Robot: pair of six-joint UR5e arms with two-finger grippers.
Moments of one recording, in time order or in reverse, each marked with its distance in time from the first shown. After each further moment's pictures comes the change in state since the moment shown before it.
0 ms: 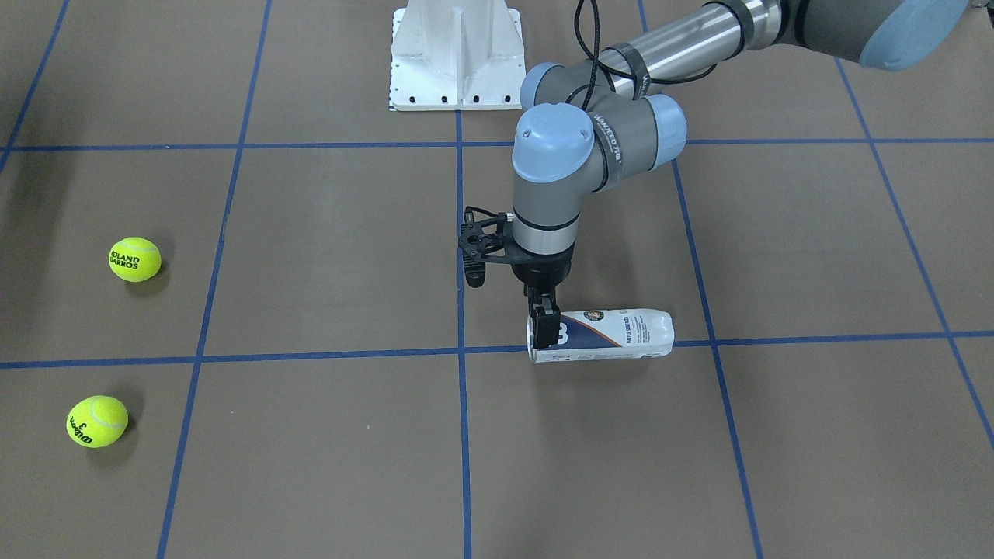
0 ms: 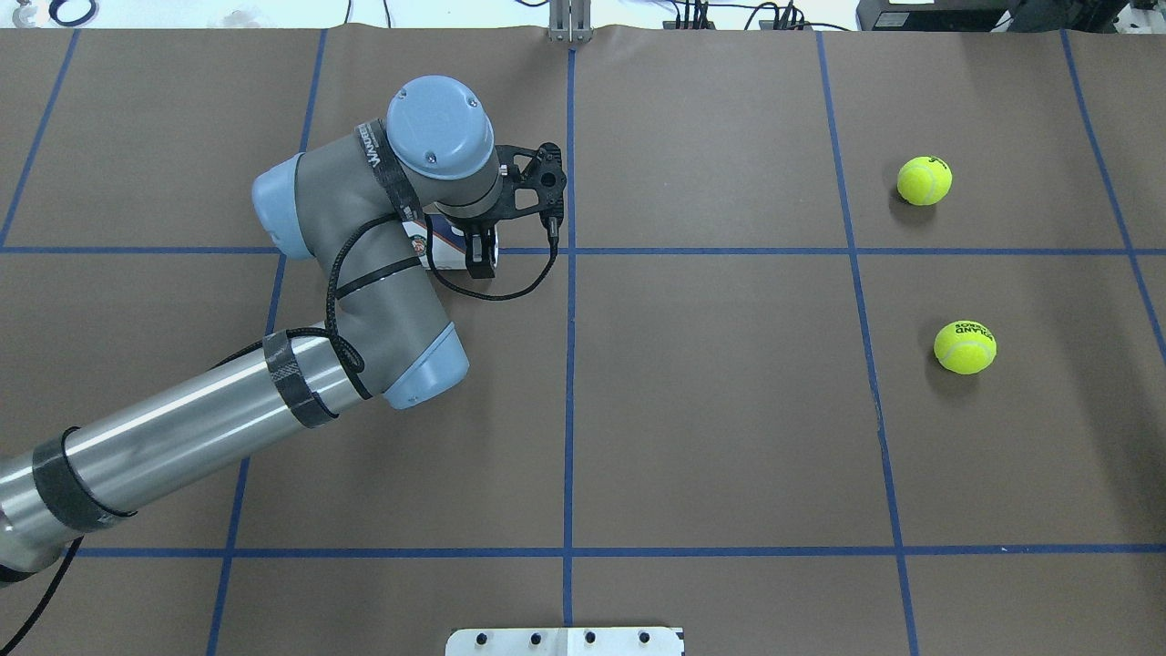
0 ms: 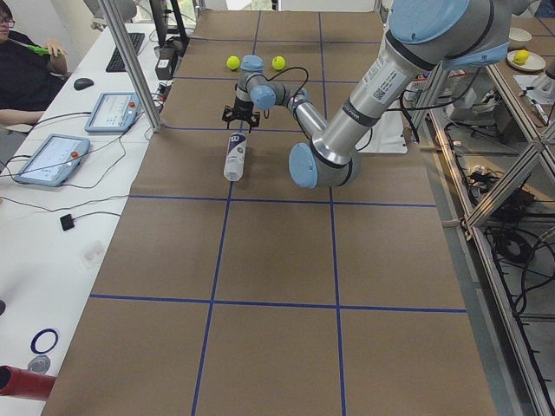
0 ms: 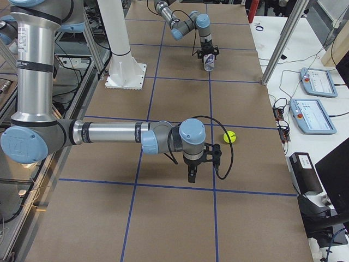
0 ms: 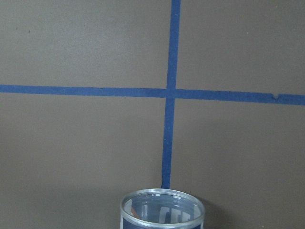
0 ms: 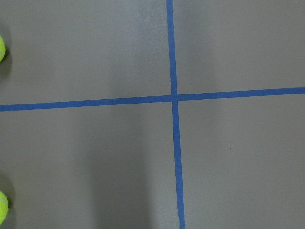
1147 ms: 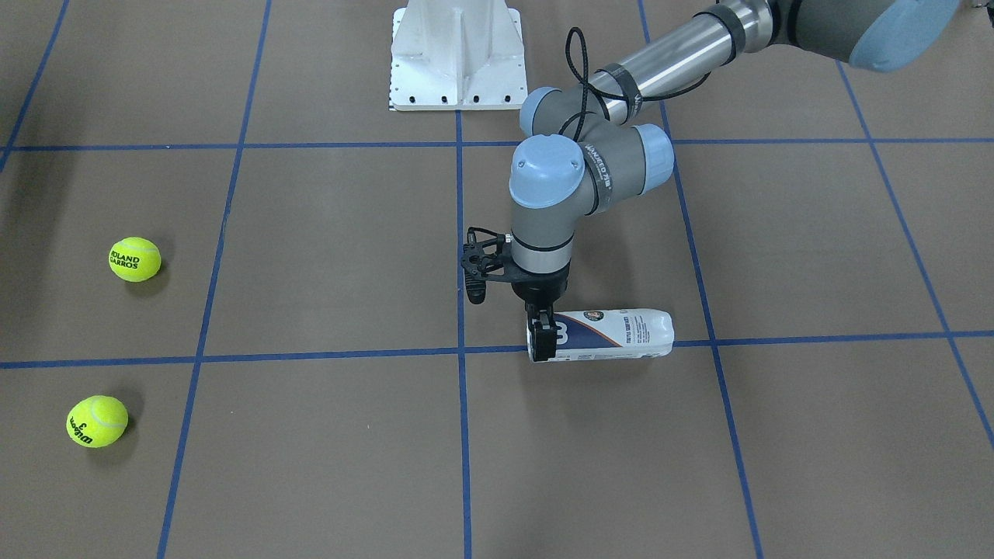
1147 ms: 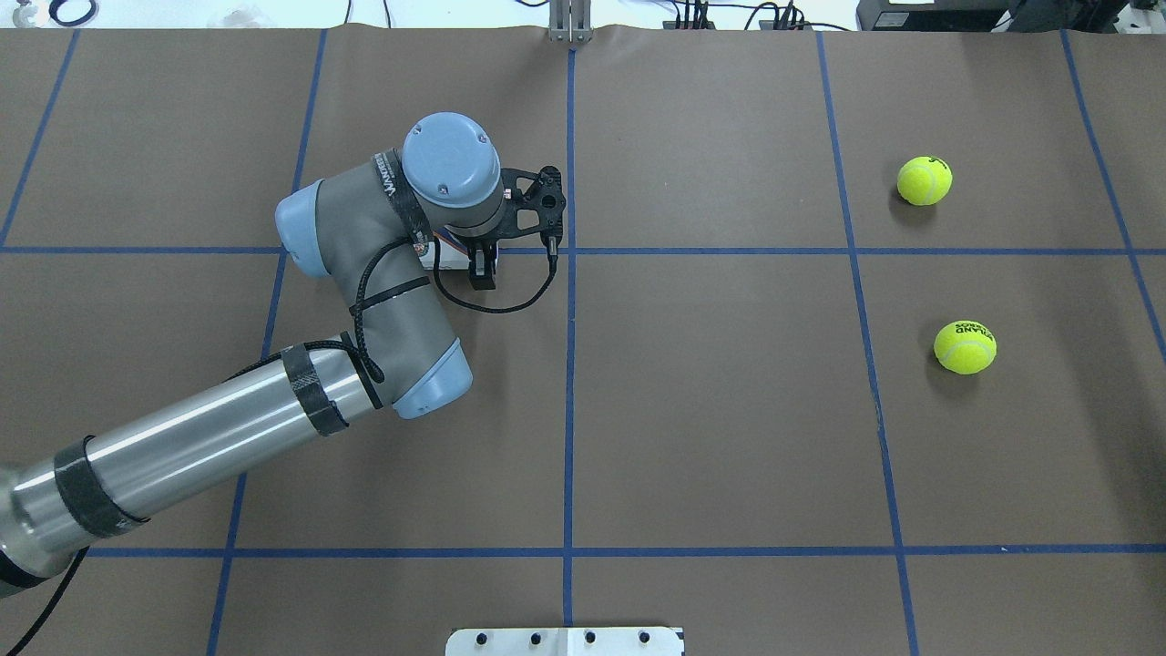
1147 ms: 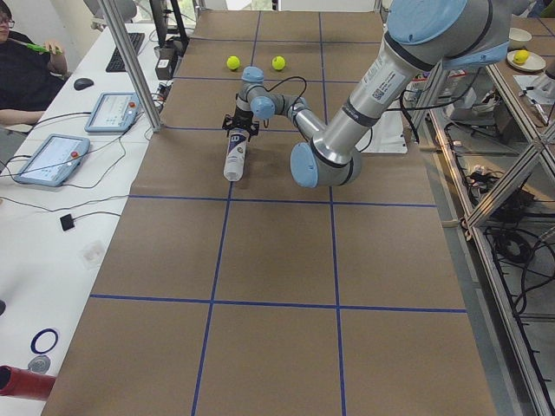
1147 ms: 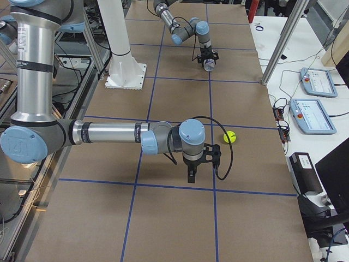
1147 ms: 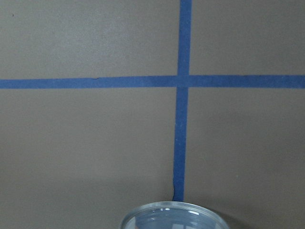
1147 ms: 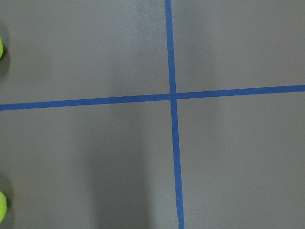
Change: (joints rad) left arm 0.023 -0.003 0.085 -0.074 0.026 -0.004; right arm 0.000 -0.003 -0.001 -0.001 0.000 -0.001
